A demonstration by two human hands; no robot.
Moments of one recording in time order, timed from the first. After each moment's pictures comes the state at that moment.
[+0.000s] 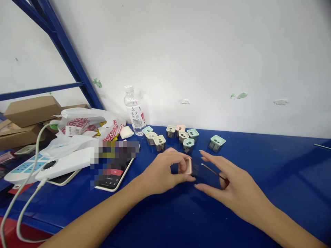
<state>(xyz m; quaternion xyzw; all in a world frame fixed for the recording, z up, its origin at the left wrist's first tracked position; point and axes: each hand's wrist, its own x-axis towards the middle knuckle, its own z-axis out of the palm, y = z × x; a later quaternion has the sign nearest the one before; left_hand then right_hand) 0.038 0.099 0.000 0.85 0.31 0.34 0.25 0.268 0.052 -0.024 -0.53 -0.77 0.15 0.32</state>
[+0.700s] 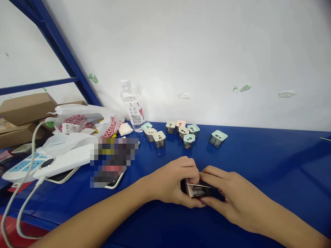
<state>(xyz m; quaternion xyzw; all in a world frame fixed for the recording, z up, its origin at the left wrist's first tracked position) 0.049 0.096 -0.024 0.89 0.18 0.27 0.31 0.263 0.042 -0.005 -0.46 -0.86 0.21 0.10</state>
